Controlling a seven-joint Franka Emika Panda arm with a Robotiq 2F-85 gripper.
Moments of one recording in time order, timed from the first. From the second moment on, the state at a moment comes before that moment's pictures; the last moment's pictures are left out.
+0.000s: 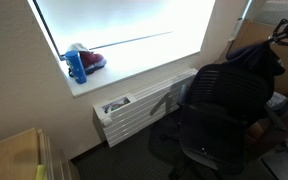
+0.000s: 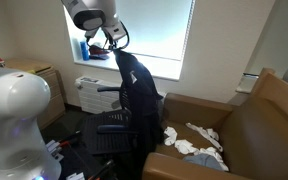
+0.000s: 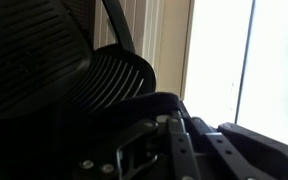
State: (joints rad) arm 0.56 -0.32 -0.17 -2.54 0.76 2.88 0.69
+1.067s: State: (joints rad) arm 0.23 -0.11 0.02 -2.34 0.58 2.05 0.81
